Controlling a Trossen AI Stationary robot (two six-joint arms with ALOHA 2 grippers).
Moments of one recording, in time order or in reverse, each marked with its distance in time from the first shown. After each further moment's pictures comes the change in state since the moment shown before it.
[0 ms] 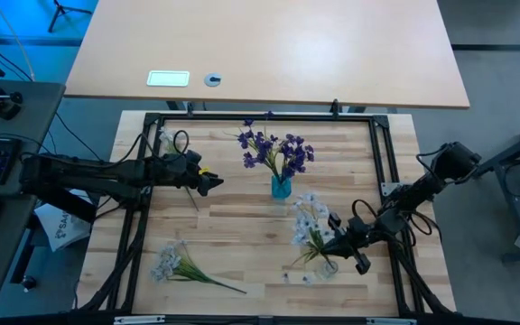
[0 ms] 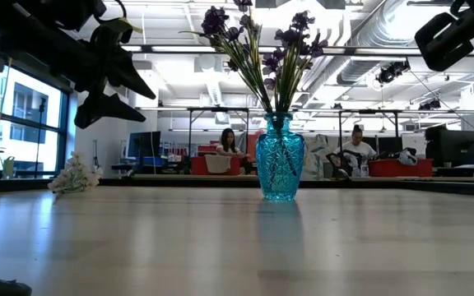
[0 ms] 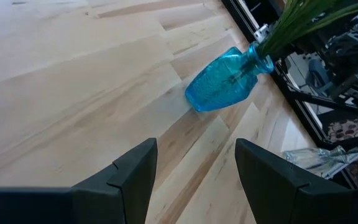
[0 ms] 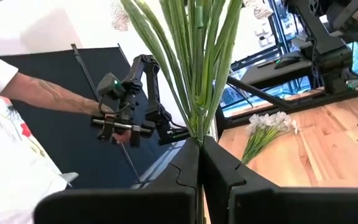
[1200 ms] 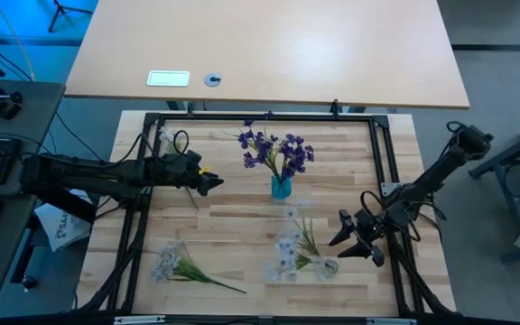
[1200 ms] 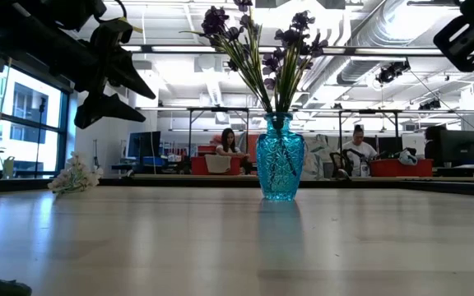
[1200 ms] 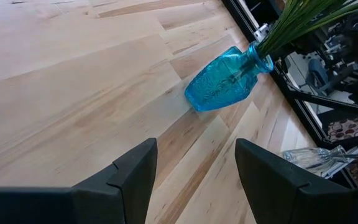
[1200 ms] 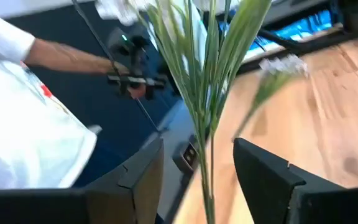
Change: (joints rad) left arm 0.000 0.000 0.000 -0.001 0.002 0.001; right arm 0.001 -0.531 0.006 -0.762 -0.129 0.162
